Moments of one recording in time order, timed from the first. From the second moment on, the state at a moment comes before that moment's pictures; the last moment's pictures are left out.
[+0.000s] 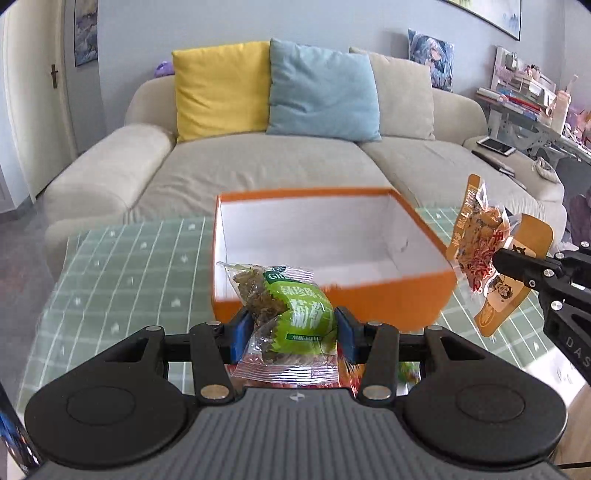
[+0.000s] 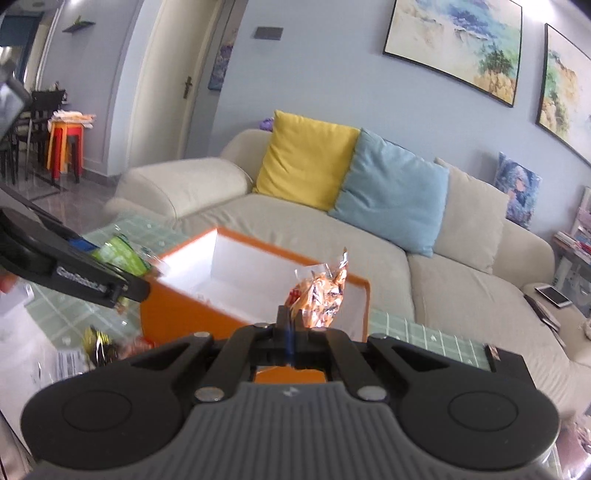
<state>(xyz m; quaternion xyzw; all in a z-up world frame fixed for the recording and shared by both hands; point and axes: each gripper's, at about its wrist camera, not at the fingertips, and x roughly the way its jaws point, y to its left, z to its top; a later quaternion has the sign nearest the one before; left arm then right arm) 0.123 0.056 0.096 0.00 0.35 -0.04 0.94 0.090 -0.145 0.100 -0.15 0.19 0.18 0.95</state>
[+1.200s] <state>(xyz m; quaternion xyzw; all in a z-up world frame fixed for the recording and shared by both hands) 0.292 0.068 0.010 0.01 0.49 -0.08 0.87 0.327 -0.115 0.031 0.08 0.43 0.30 0.85</state>
